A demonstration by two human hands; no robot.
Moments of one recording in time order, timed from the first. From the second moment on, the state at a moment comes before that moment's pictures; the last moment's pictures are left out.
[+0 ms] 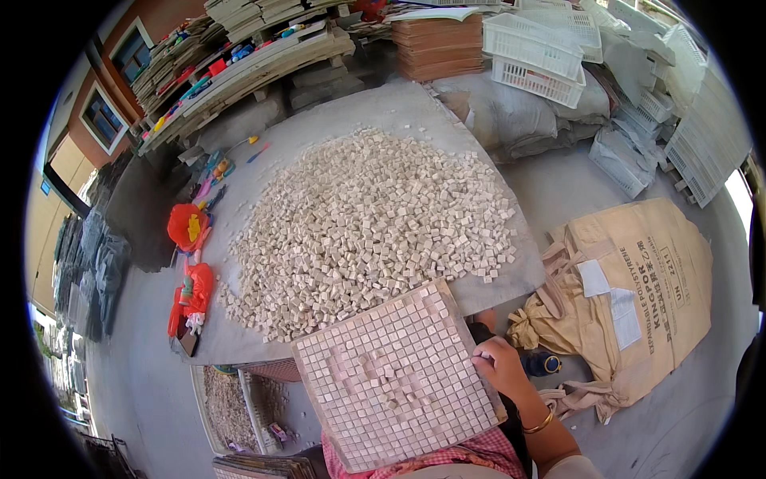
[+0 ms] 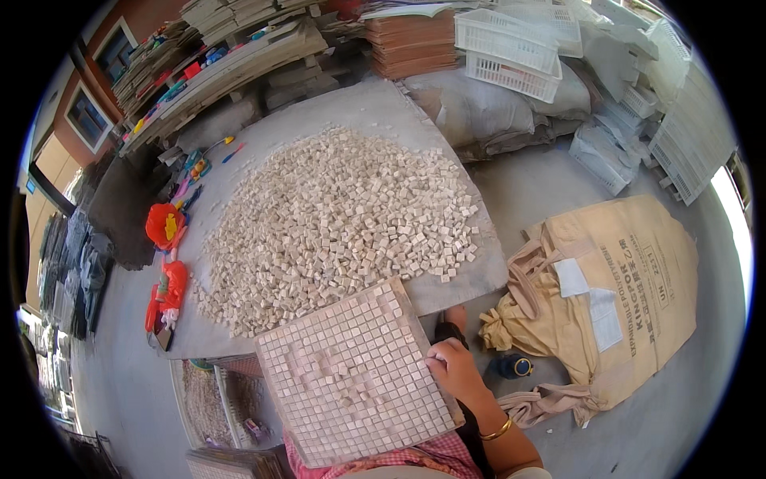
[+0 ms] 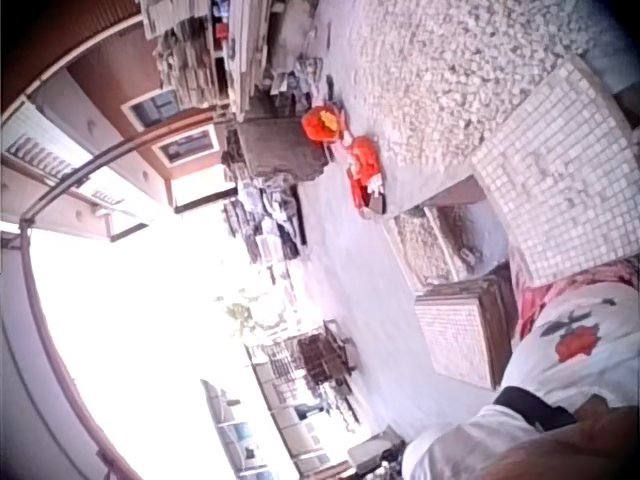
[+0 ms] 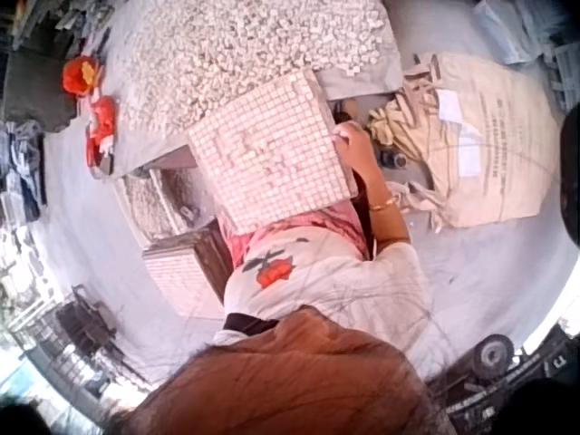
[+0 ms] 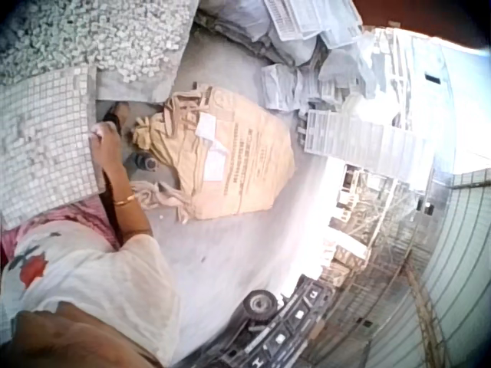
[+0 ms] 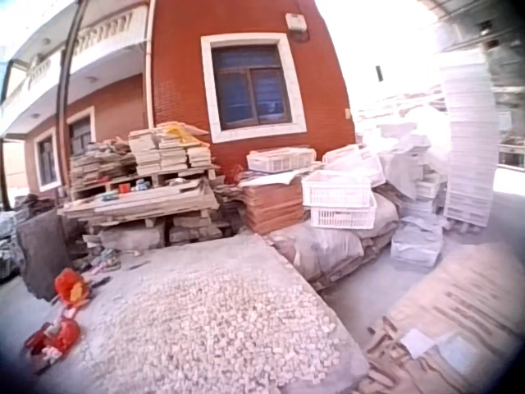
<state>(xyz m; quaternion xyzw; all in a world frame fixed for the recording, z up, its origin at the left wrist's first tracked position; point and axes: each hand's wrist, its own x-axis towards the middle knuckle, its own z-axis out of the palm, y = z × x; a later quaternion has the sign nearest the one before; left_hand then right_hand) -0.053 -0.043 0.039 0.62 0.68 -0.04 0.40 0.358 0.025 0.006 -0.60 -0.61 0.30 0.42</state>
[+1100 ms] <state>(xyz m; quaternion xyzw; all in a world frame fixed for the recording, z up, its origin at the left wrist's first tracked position) 0.036 -0.023 0.035 0.67 0.55 0.27 0.41 0.269 0.008 0.019 -0.52 -0.77 0.30 0.22</state>
